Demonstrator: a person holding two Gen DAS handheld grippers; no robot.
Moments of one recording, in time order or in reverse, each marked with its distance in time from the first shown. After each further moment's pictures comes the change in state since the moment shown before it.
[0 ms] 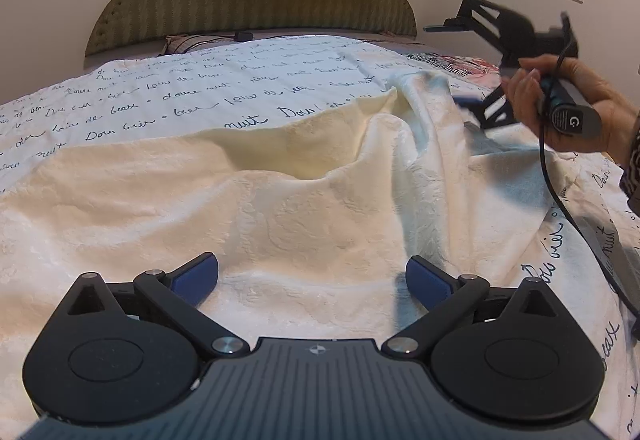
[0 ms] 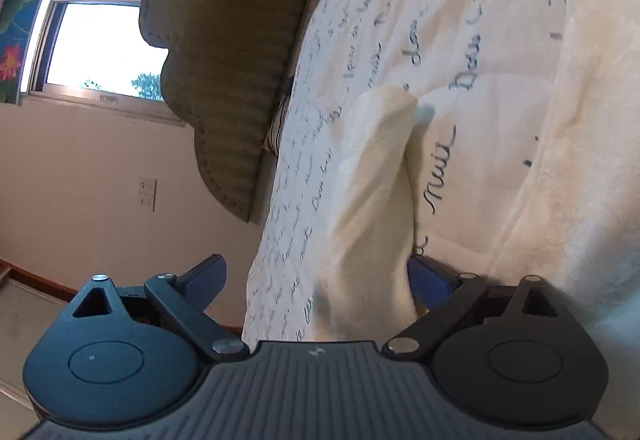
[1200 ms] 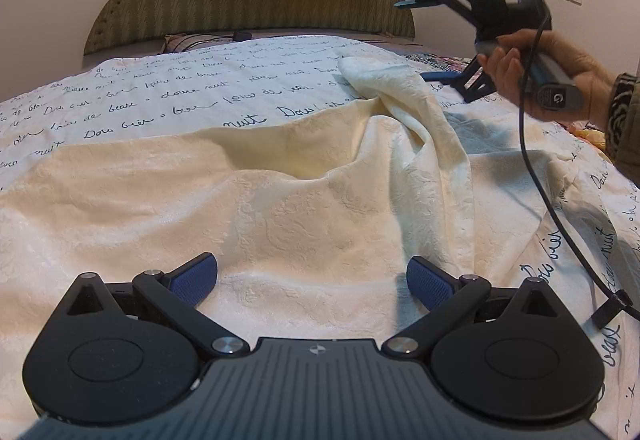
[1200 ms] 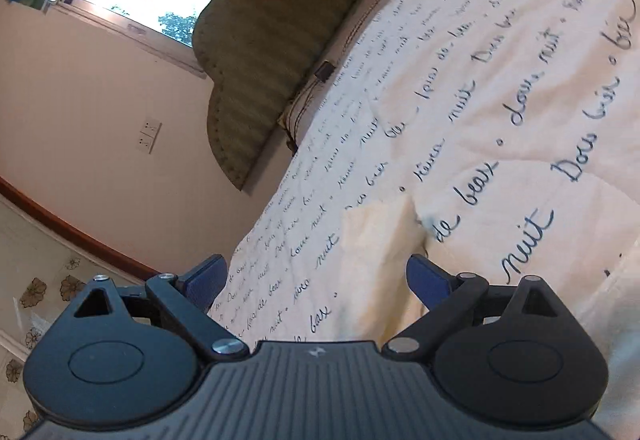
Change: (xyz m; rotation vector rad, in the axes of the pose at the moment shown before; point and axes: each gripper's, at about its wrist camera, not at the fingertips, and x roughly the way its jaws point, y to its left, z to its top) left arm 0.001 -0.001 0.000 -0.005 -0.001 -0.007; right arm 0.042 0.025 0.028 -0.151 0.169 0.029
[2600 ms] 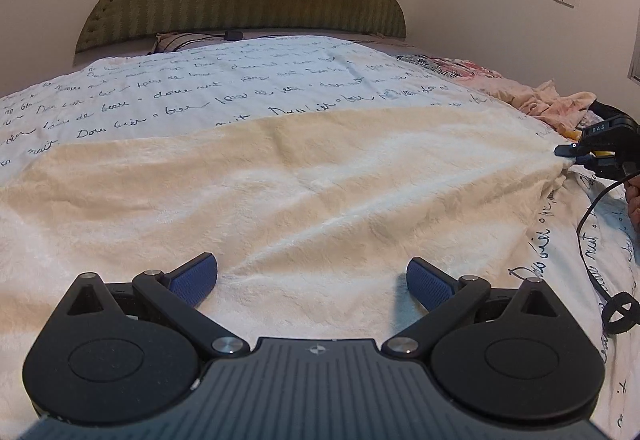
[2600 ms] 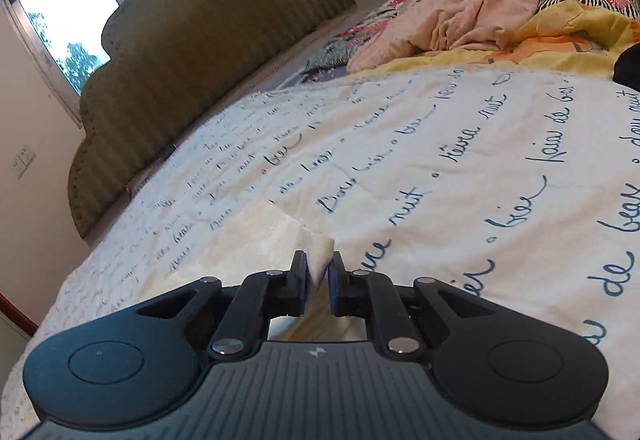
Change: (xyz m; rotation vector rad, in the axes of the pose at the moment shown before) left arm -0.002 0.000 0.000 -0.001 0.000 -0.035; right arm -0.203 -0.067 -0.064 -0.229 -0.293 -0.571
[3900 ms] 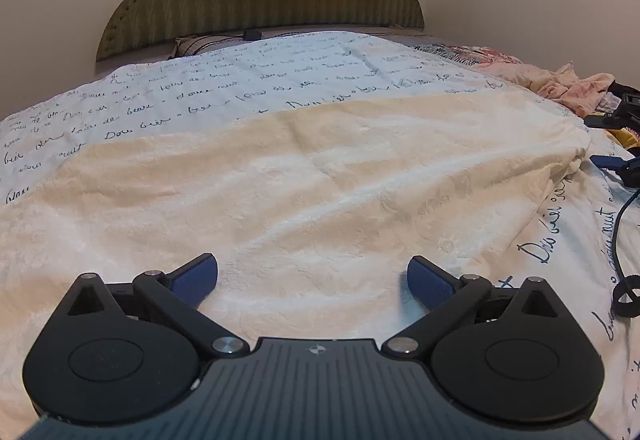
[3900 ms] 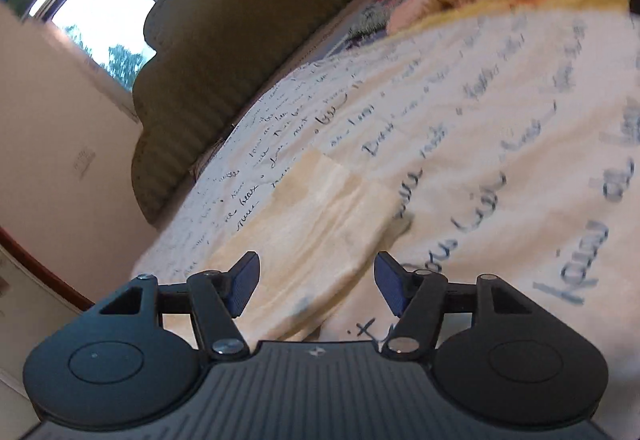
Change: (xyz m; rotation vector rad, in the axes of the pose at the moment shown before) left arm -0.014 -0.012 -0.008 0.040 0.012 0.098; right arm -0.022 -0.027 -0.018 0.217 0.084 0.290
